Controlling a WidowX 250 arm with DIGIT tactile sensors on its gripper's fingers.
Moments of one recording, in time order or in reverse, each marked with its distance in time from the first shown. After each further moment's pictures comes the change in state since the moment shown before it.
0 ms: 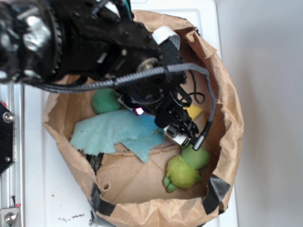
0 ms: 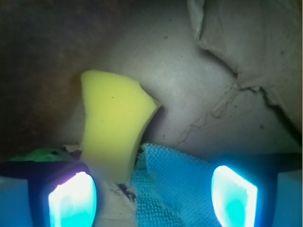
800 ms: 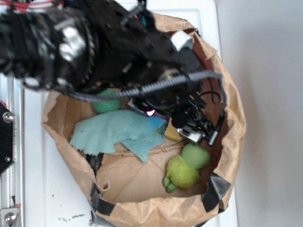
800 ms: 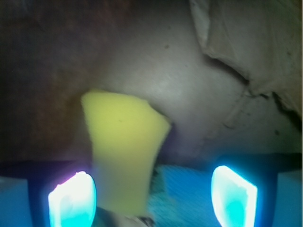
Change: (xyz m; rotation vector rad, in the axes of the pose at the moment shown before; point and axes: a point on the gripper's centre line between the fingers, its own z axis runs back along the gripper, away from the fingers) arm 0.009 -0.011 -0.012 0.042 -0.038 0.099
